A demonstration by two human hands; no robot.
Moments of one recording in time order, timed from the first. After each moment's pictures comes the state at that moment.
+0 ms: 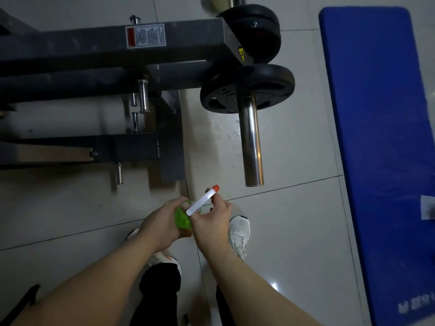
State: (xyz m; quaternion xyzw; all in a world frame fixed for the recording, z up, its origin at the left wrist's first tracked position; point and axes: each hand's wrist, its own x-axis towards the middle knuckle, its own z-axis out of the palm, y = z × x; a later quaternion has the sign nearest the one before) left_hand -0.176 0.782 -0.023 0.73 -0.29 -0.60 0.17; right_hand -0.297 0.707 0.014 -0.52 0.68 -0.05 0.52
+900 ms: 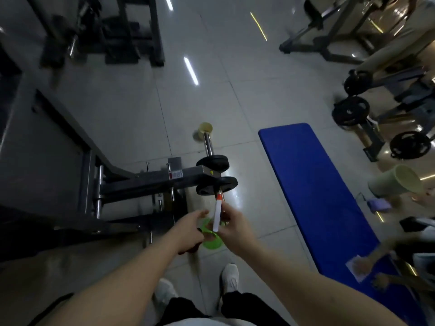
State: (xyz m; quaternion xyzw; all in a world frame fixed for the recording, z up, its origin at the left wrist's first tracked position) left_hand -0.152 0.728 0.431 0.71 -0.39 -0.55 0.22; right_hand -0.314 0.657 0.483 -0.70 0.48 -0.09 0.51
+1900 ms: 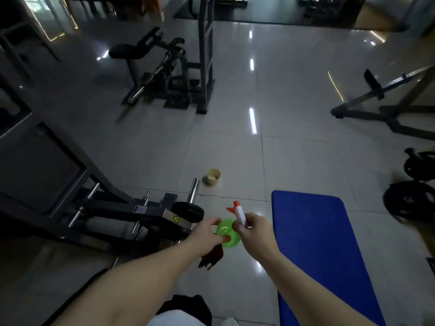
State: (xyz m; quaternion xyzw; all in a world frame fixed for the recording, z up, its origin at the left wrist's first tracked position) left_hand -0.398 0.365 0.488 0.80 -0.24 -0.43 0.34; right_hand -0.532 0.246 0.547 -0.79 0.40 -0.07 0.47
